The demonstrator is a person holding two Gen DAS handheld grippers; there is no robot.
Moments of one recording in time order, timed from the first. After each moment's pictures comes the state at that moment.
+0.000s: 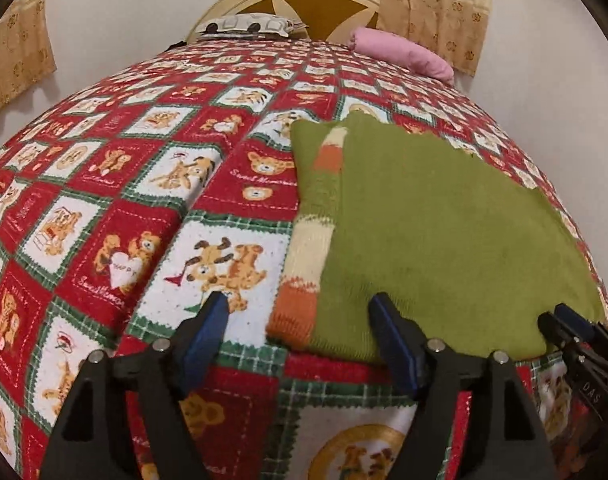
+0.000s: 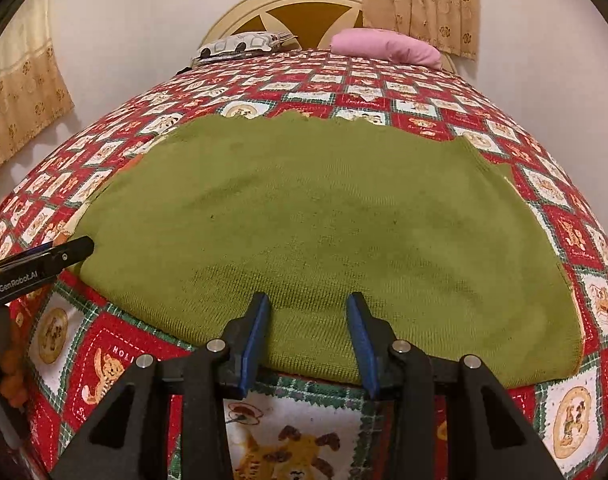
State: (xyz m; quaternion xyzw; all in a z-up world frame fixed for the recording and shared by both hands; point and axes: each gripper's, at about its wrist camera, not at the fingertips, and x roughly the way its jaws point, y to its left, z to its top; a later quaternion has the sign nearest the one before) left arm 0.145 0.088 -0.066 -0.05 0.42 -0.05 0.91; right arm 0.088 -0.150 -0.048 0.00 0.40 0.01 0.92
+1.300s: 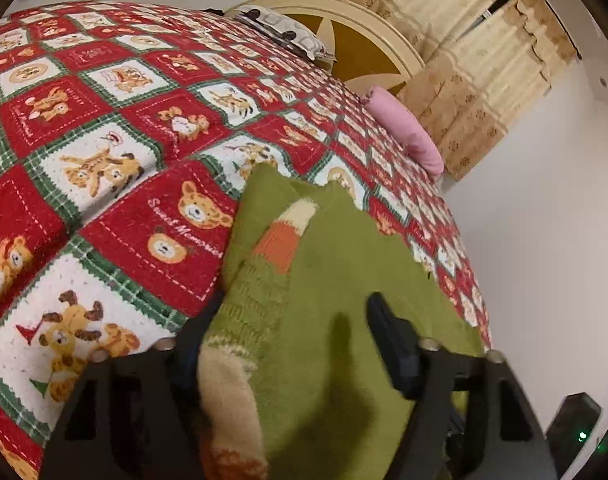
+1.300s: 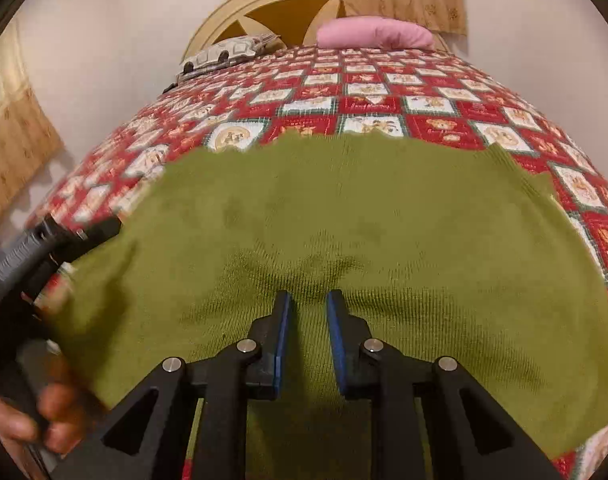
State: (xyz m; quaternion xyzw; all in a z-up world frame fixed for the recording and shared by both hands) left arm 0.208 0.084 -0.074 -0.30 0.37 -0.08 0.88; right arm 0.151 -0.134 -0.047 0.06 0.39 0.00 0.92
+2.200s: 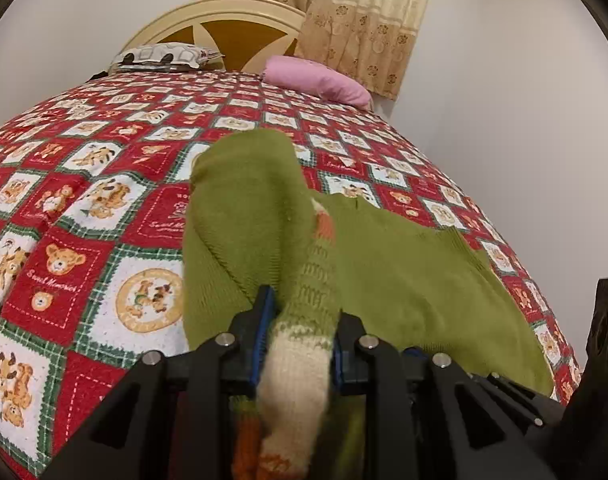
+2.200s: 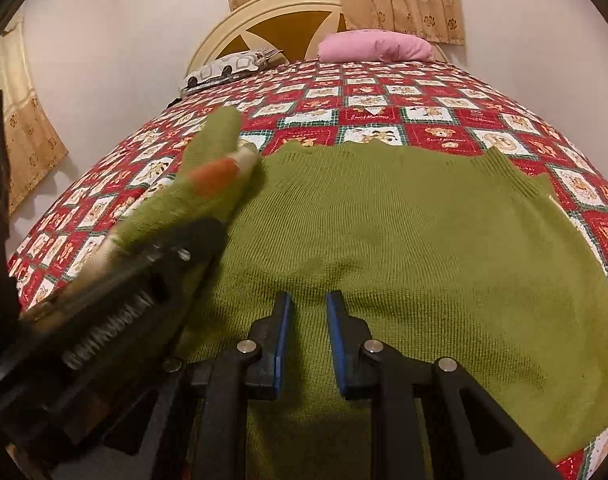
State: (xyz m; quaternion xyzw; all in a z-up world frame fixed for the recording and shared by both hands) left arm 0.200 -0.023 -0.047 -0.08 0.35 -0.19 0.91; right arm 0.147 -0.142 -0.049 0.08 0.38 0.01 0.92
